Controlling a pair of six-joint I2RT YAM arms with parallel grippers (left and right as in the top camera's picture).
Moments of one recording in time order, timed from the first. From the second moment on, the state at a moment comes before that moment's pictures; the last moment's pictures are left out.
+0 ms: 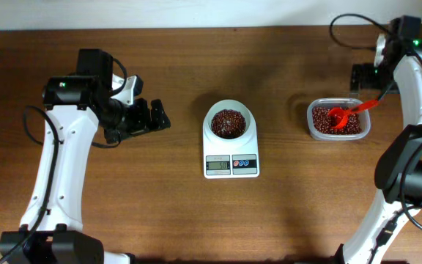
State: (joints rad) left arm 0.00 1.60 1.56 -1.34 0.39 -0.15; right arm -0.24 2.16 1.93 -0.98 0.12 -0.10
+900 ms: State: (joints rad) left arm 0.00 1.60 1.56 -1.33 0.39 -0.15; right arm -0.25 2.16 1.93 -0.86 -0.37 -0.10
